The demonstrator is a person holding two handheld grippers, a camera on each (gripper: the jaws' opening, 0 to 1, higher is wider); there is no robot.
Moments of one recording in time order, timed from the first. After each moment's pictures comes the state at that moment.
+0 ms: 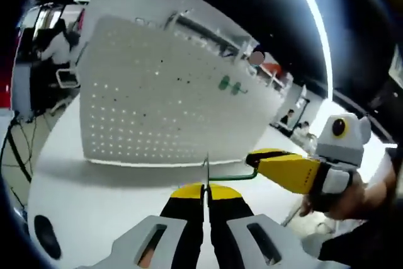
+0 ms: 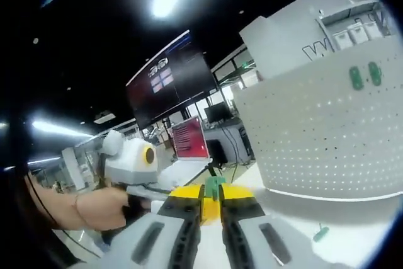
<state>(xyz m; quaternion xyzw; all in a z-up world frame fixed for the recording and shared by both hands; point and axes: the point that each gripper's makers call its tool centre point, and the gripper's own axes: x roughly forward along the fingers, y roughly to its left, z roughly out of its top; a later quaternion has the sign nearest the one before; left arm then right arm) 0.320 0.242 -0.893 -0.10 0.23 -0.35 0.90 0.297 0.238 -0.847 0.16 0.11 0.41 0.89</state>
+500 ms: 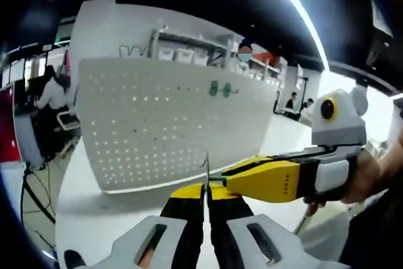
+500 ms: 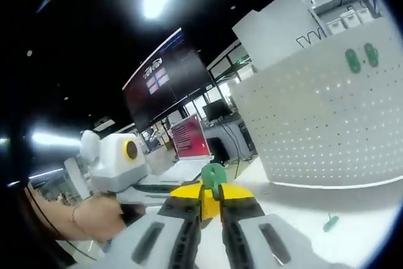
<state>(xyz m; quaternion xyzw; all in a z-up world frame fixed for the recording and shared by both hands) 0.319 0.235 -0.881 0.01 0.16 -0.35 0.92 0.299 0.244 -0.853 0.19 0.13 0.40 0.89</state>
